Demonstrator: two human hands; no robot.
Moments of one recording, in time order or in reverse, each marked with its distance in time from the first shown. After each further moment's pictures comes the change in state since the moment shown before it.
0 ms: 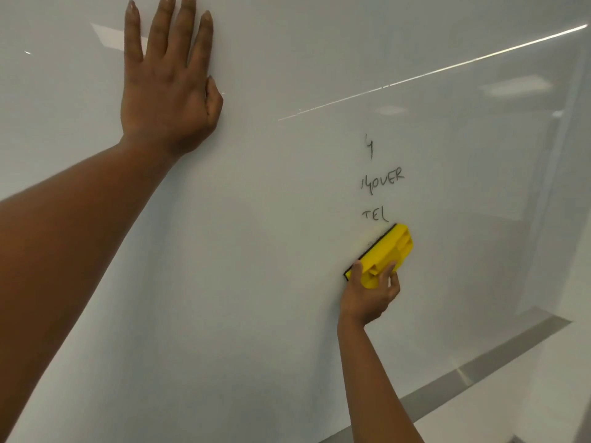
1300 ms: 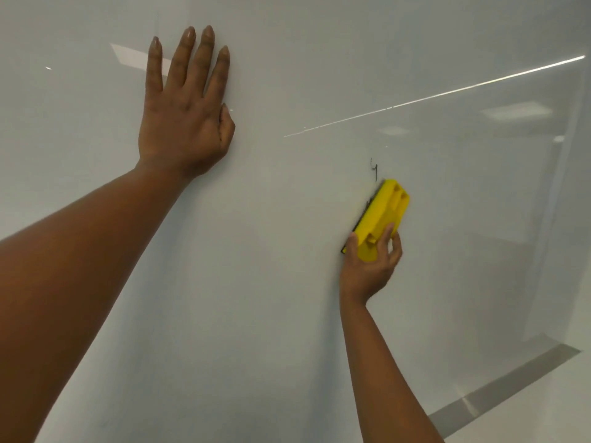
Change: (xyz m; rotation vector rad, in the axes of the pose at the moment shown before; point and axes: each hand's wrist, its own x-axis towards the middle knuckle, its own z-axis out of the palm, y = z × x) left_hand -0.002 0.002 -0.002 0.009 0.006 -0.003; right_hand 0.020 -0.058 0.033 0.129 -0.032 -0.413
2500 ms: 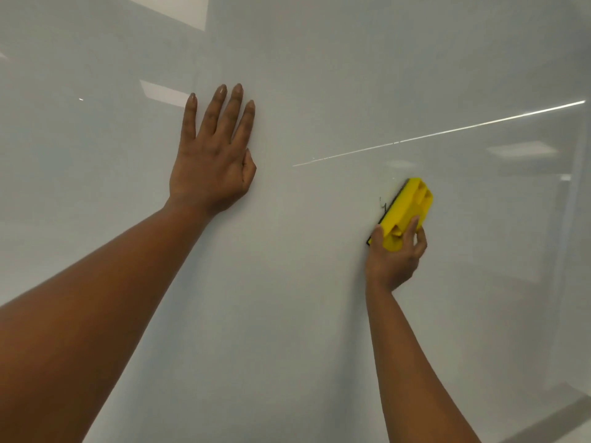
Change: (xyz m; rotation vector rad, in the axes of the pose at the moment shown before) left_hand 0.001 0.000 0.002 0.021 0.016 -0.013; right_hand 0.065 -0.037 0.024 -0.059 0.000 -0.003
